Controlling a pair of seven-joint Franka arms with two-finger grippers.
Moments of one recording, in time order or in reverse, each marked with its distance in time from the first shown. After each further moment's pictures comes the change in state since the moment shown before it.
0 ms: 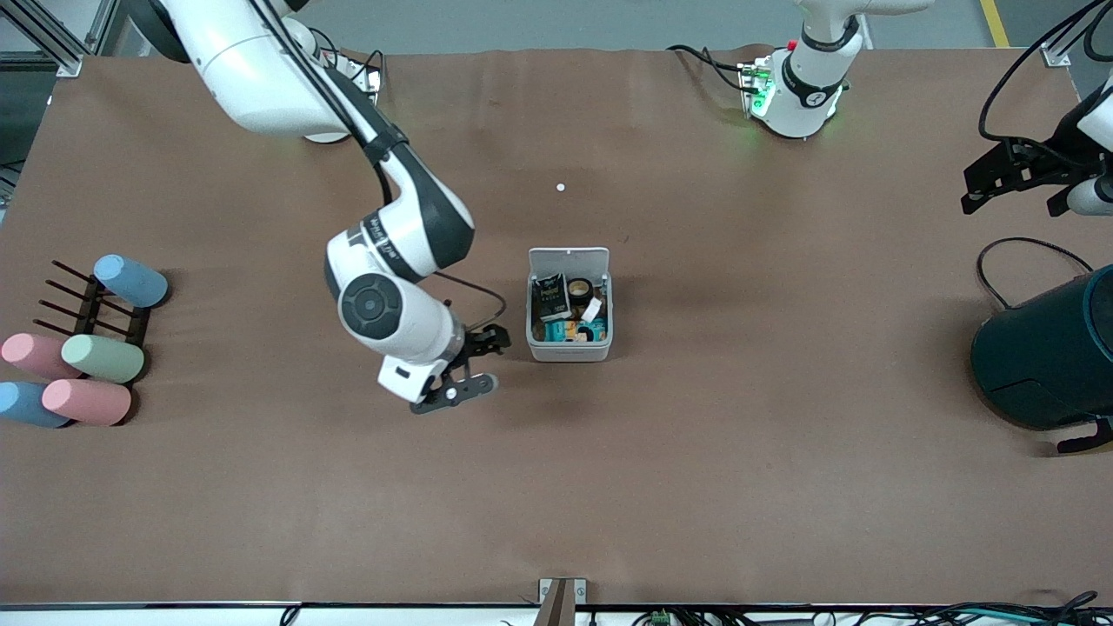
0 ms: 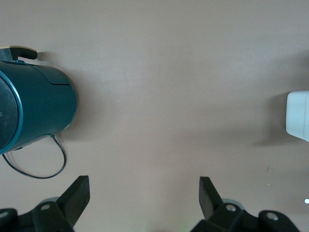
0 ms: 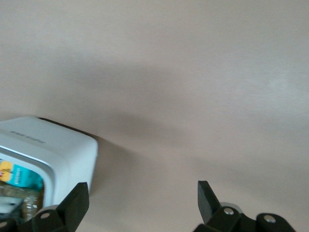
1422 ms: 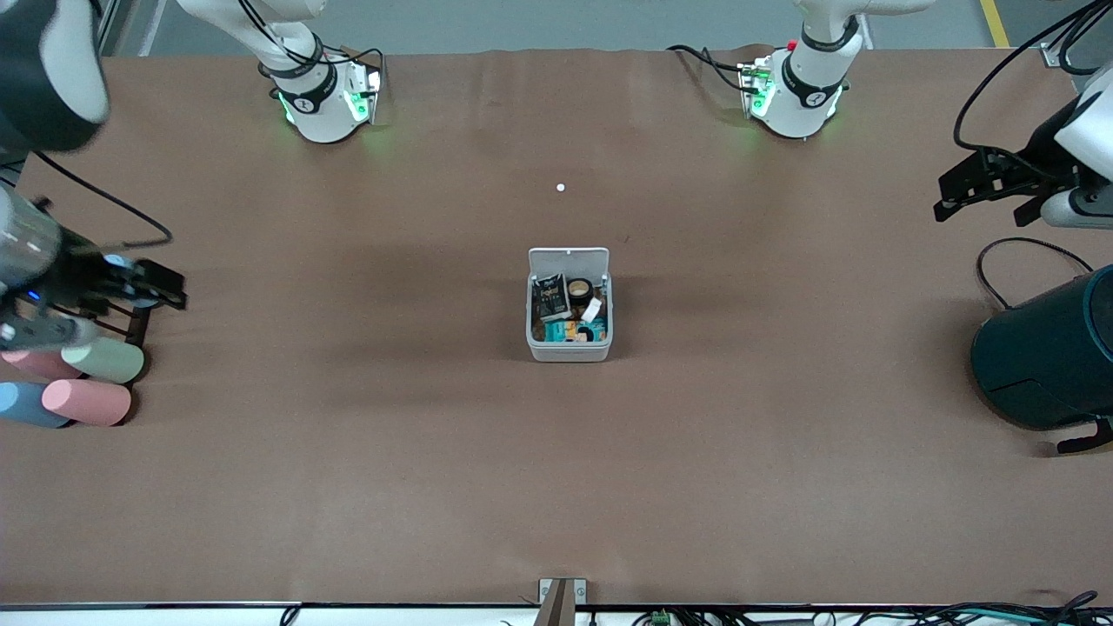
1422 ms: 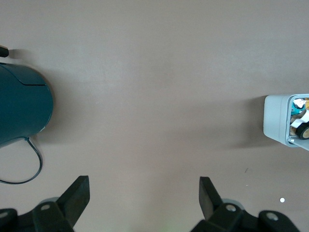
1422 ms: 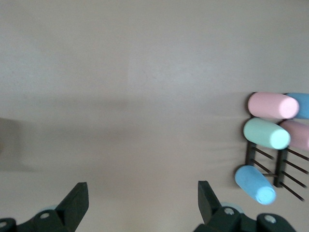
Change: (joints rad) left arm -0.009 0.026 -0.013 -0.001 -0.069 0.022 -0.044; right arm -0.357 -0.494 -0.110 0.009 -0.121 -0.472 -0.178
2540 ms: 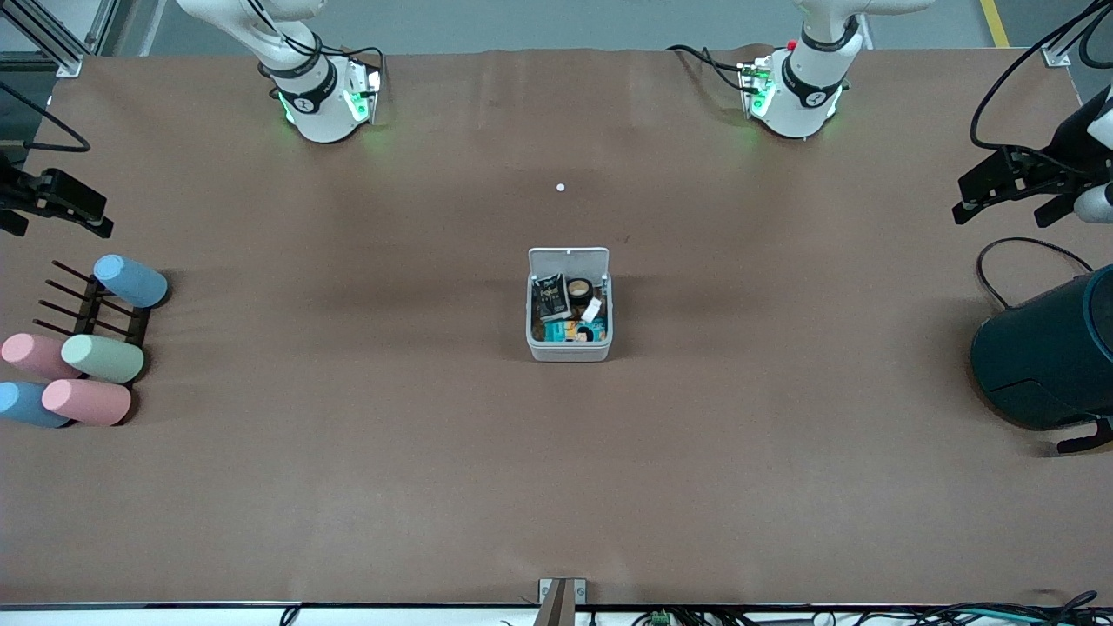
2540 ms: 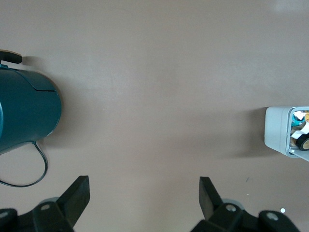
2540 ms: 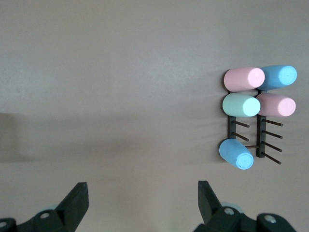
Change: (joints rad) left arm 0.015 -0.001 0.012 0.034 0.003 0.005 0.000; right arm 0.003 -0.154 -0.073 -0.114 0.014 -0.030 0.003
